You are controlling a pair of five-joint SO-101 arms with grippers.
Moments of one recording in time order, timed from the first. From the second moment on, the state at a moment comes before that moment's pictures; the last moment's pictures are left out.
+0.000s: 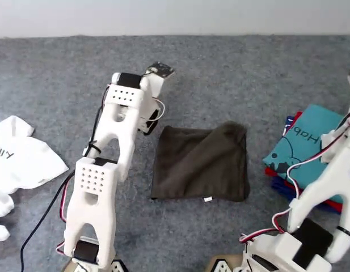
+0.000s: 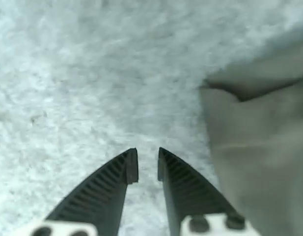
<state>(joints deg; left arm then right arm) 9.7 51.6 -48.0 97.8 -12.7 34.8 -5.6 -10.5 100.5 29.8</state>
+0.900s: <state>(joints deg) 12.2 60.9 -61.2 99.6 -12.4 34.8 -5.6 -10.5 100.5 29.9</state>
